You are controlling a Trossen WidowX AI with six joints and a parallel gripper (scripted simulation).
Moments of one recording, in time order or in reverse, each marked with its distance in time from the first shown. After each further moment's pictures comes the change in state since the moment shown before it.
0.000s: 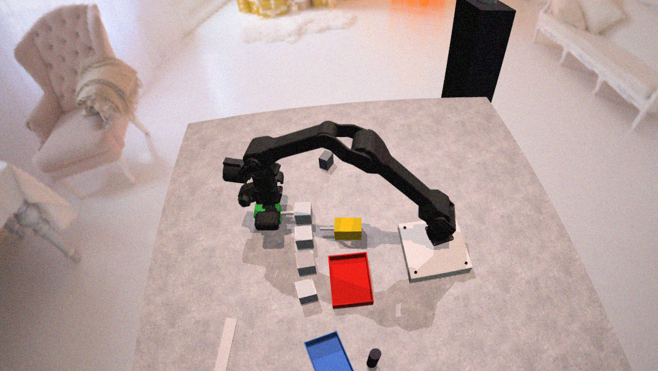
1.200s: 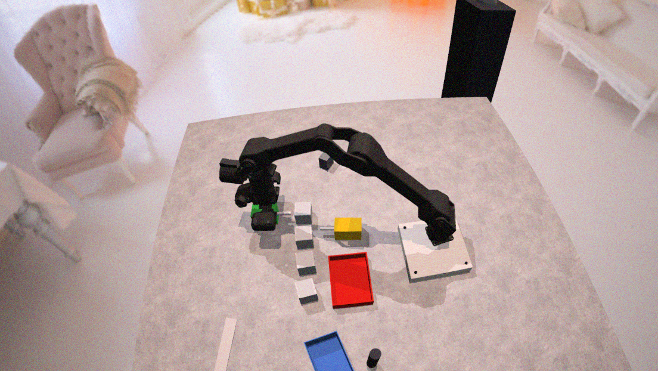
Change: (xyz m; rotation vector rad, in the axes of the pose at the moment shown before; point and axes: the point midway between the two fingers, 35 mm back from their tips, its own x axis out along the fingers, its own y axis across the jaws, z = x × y) arm 0.001 0.000 0.010 0.000 0.000 0.001
